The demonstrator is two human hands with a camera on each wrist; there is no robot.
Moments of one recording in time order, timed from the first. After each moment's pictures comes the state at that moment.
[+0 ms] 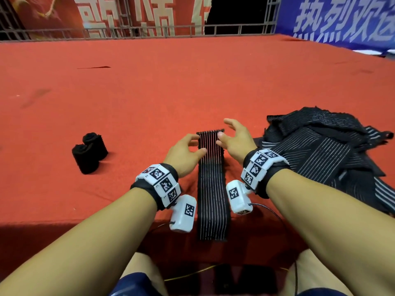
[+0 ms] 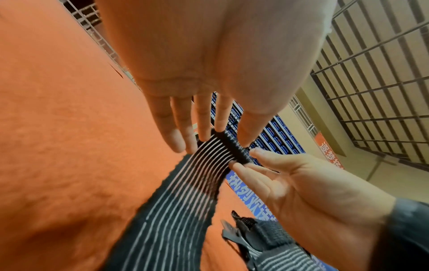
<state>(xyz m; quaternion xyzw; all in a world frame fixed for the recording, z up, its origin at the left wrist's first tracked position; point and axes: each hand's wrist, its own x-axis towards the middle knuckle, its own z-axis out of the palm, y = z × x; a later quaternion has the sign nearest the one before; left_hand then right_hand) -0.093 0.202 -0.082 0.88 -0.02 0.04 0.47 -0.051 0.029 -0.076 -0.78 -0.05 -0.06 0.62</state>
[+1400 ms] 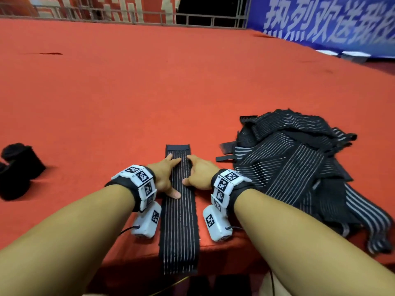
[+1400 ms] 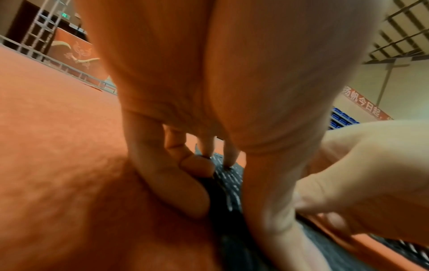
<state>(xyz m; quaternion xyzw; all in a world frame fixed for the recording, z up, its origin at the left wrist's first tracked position) -0.008 0.180 -0.123 0.96 -0.13 -0.24 0.12 -0.016 0.015 -0.125 -0.95 -0.08 0.16 0.25</state>
